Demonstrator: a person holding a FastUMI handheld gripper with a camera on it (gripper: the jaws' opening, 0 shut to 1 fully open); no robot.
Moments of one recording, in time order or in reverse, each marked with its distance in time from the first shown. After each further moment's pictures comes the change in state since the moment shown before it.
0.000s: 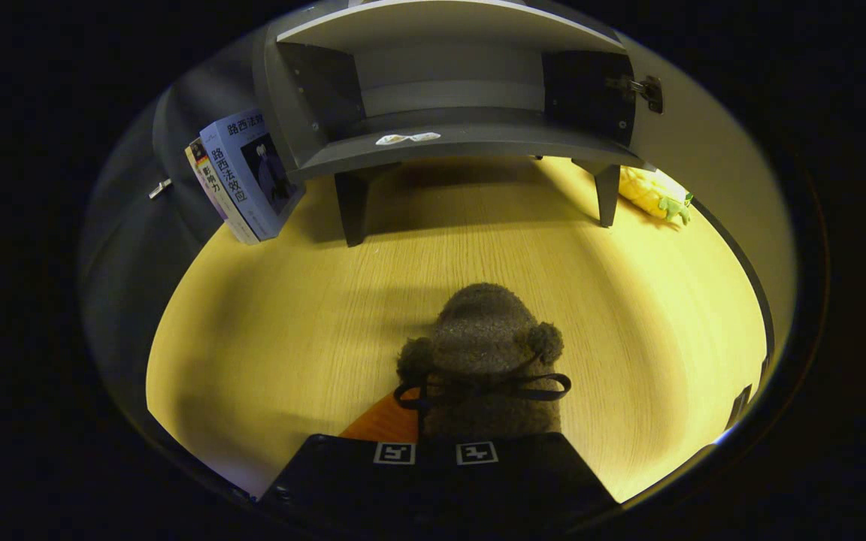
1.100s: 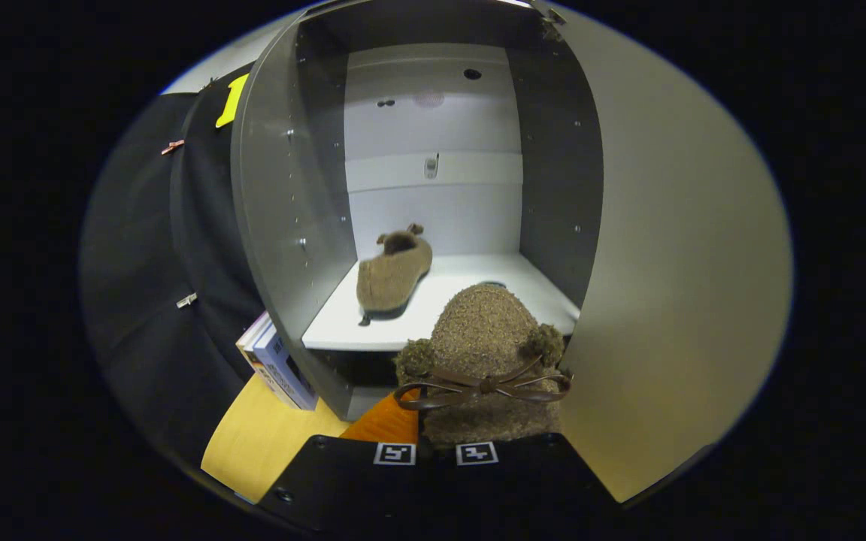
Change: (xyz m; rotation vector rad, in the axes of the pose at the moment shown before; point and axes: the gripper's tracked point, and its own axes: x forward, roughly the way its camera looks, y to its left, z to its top) arm -0.205 -0.008 0.310 -0.051 -0.486 0.012
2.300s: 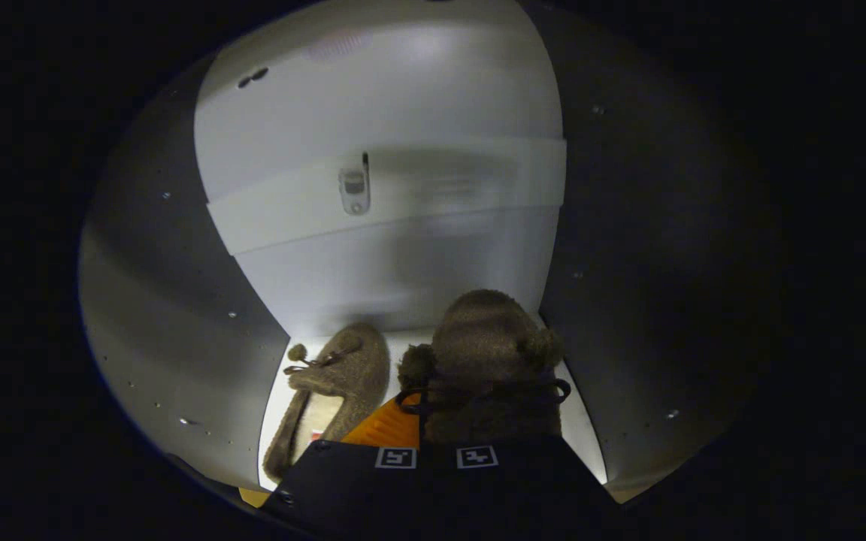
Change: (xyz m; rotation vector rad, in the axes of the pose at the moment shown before) arm 0.245 -0.045 0.099 0.084 0.252 -0.040
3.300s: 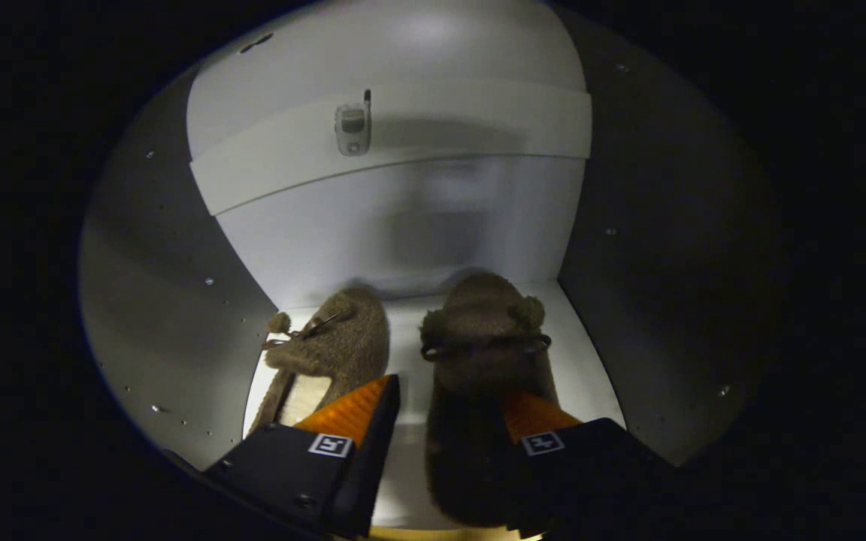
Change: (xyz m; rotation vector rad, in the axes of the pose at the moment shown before) arm -0.005 0.008 -0.032 -0.021 0.042 -0.004
